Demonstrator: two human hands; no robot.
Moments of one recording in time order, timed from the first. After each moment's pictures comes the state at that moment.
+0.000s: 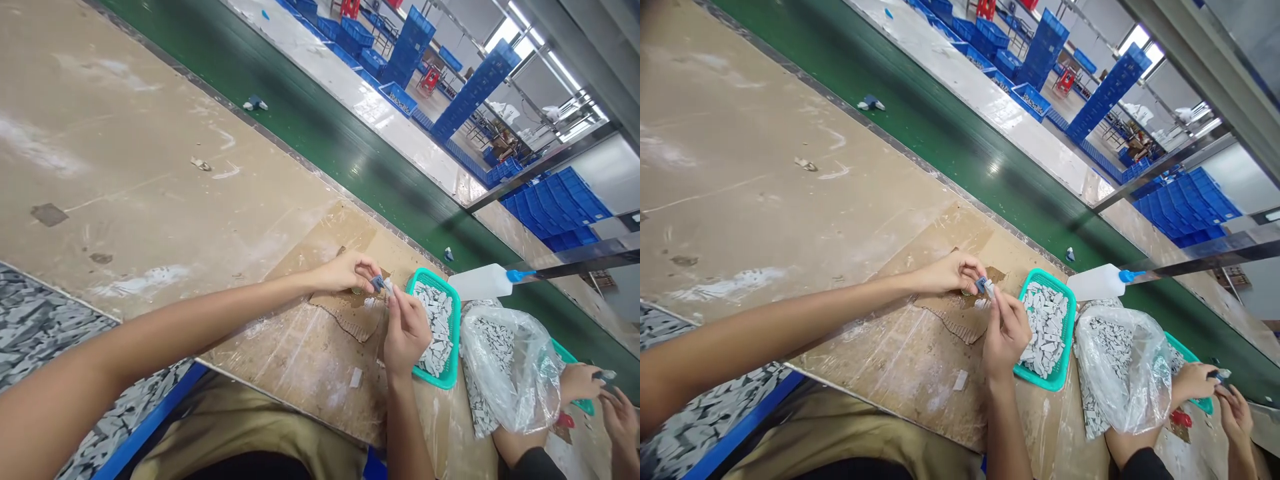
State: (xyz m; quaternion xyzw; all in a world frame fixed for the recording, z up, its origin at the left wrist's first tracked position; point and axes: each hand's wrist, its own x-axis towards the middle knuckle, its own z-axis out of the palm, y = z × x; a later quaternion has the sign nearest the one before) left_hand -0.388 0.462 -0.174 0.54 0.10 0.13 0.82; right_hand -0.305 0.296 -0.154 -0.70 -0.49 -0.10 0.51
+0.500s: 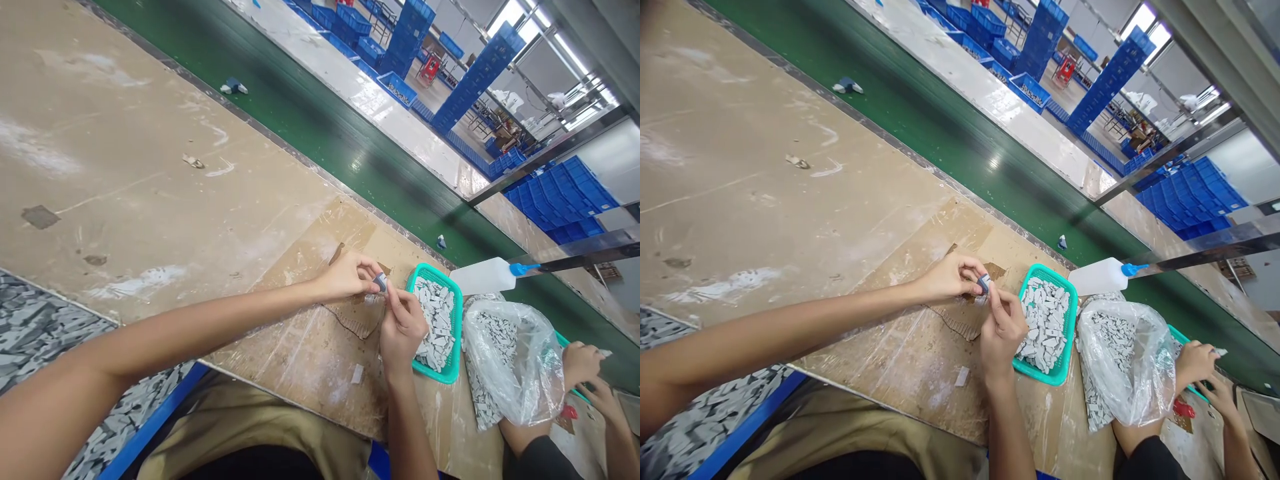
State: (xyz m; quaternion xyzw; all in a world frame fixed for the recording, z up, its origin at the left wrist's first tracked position) left_hand -0.390 0.440 -0.163 0.57 0.16 0.18 0.78; right_hand -0.304 0.294 -0.157 -0.71 -0.52 -0.10 0.46
